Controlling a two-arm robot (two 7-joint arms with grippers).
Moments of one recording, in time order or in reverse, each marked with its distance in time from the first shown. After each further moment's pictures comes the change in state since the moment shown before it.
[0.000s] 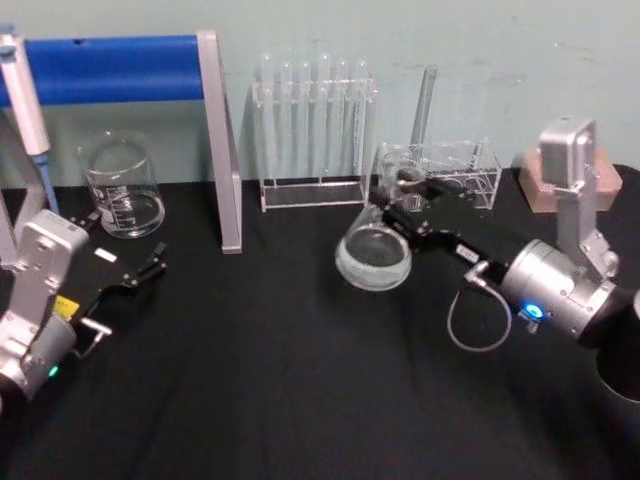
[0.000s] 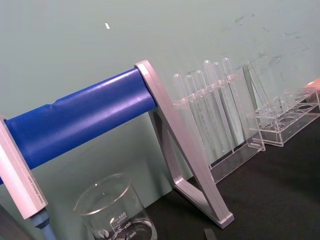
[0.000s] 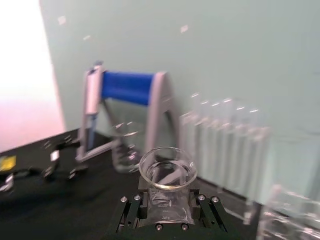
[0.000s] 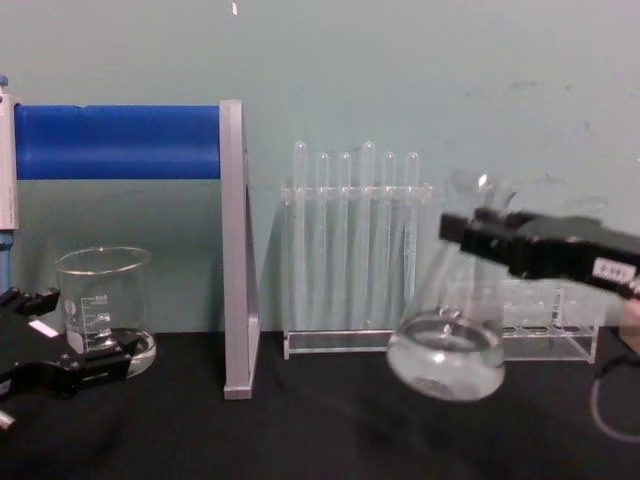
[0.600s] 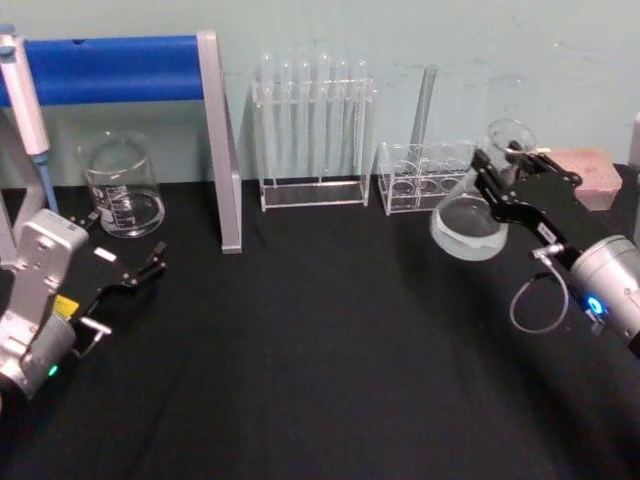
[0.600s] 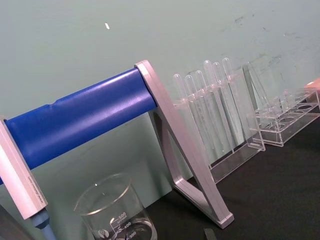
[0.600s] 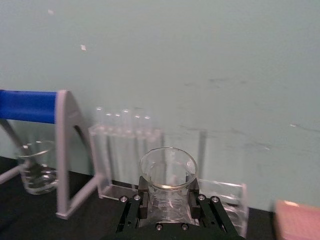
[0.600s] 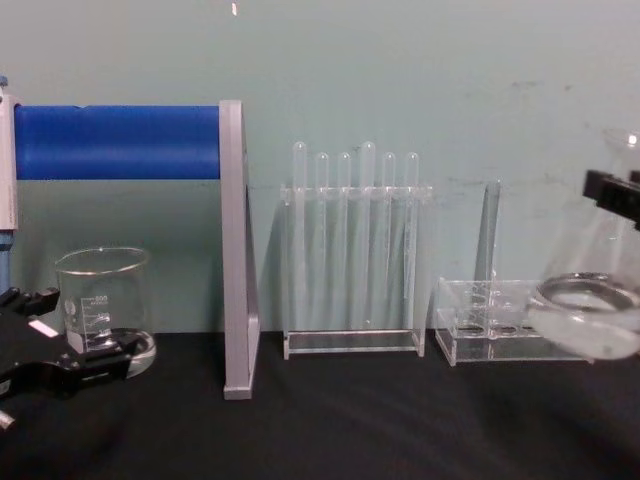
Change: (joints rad) left arm 0.000 0.000 0.000 0.000 0.000 0.000 0.000; right arm -0.173 -0.024 0.178 -0.201 -0.089 0.072 -0.319
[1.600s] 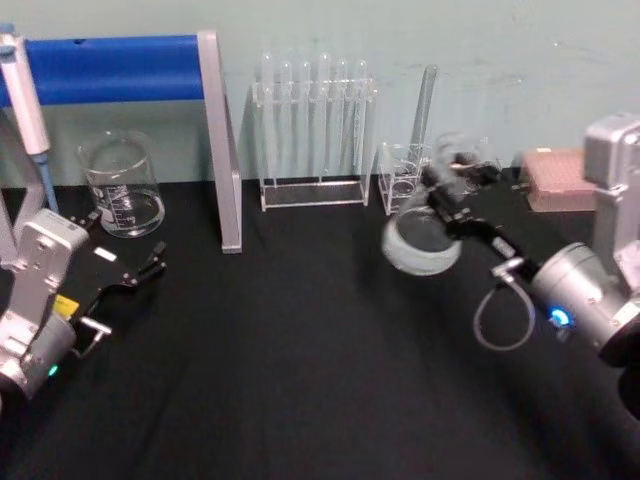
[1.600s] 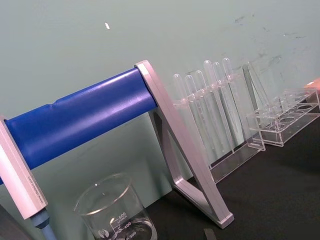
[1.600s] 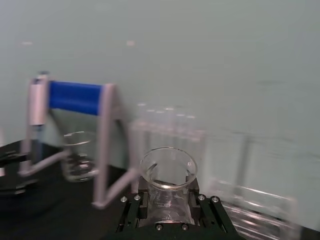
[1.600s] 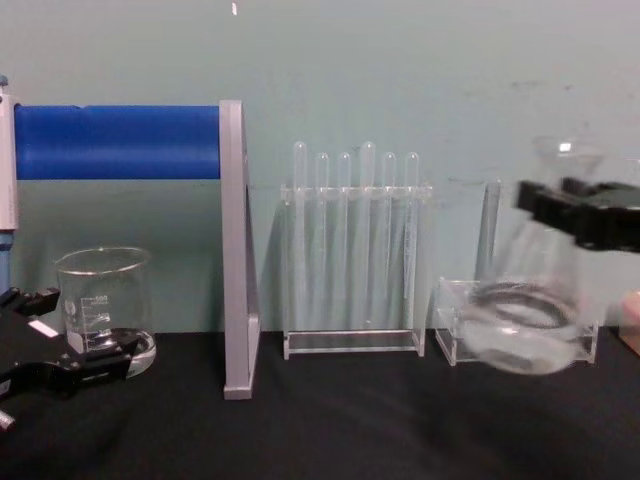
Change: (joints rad) left arm 0.000 0.000 0.000 0.000 0.000 0.000 0.000; right arm 0.014 -0.045 -0.029 0.009 -0.064 0.004 0.151
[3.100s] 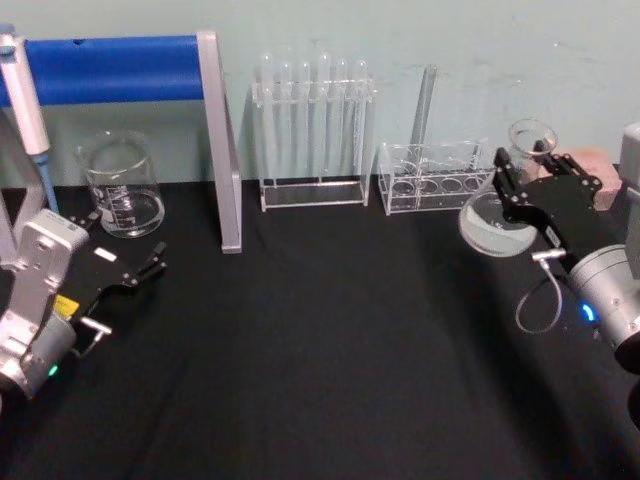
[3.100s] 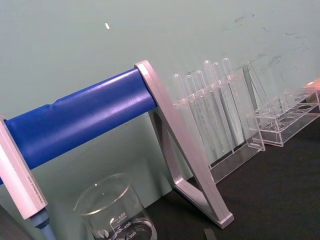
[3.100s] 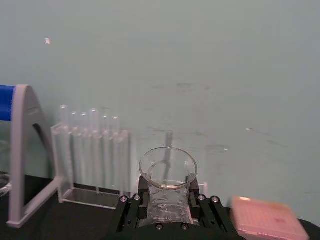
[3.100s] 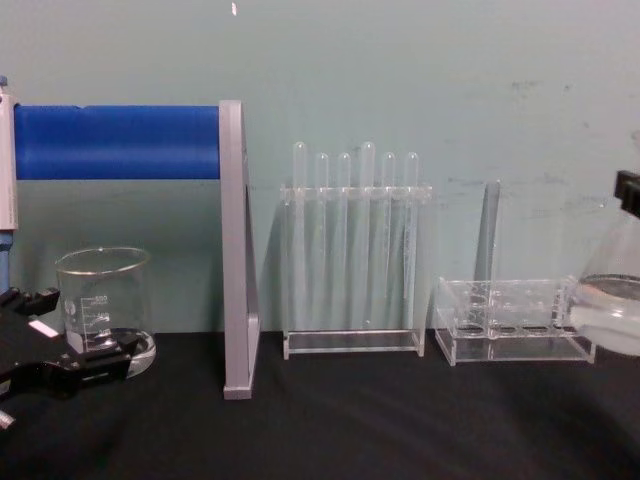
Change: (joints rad) left arm 0.000 0.000 0.000 0.000 0.000 0.000 0.000; right arm -0.072 -0.083 0.091 -0.048 -0.168 0.001 -0.262
